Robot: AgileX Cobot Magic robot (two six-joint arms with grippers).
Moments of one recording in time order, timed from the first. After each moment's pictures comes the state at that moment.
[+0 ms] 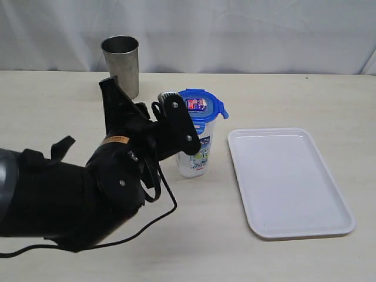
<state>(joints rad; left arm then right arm) -1.04 1.75 -0.83 -1.40 -0.90 1.98 -0.03 0.00 0.00 -0.06 0.34 -0.01</state>
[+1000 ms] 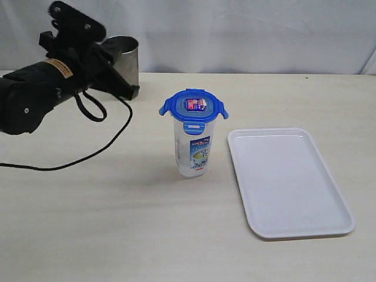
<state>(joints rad) -0.43 1.70 -0.87 -0.09 -0.51 0.38 -0.03 0.00 0.00 -0.06 0.34 -0.01</state>
